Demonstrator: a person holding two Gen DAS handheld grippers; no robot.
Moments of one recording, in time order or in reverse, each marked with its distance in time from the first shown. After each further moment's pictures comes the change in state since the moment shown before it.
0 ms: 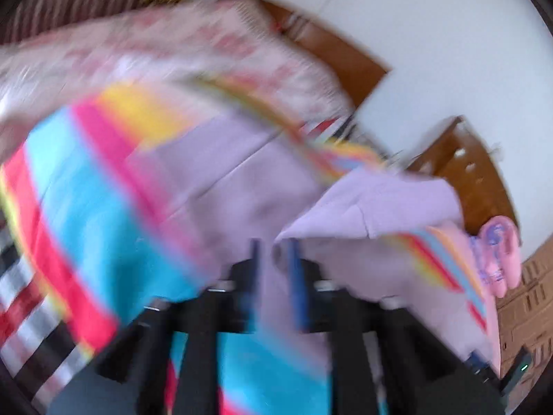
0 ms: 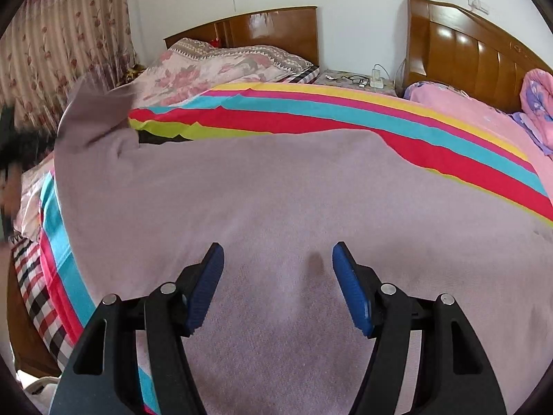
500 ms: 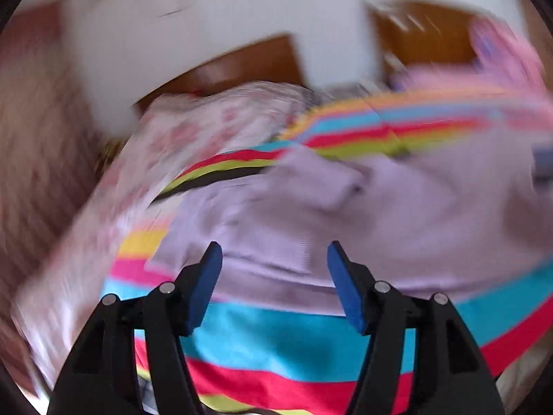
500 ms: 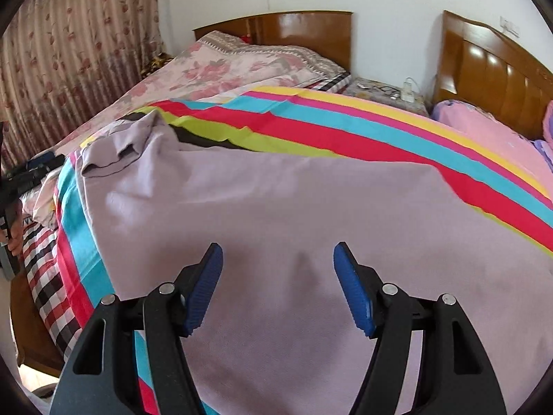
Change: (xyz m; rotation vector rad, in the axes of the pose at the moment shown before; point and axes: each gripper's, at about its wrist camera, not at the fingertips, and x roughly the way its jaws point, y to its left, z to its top) left arm -0.015 -0.125 -0.062 0.949 -0.123 0.276; right arm 0.013 0.066 0.023 -0.113 0.016 0.057
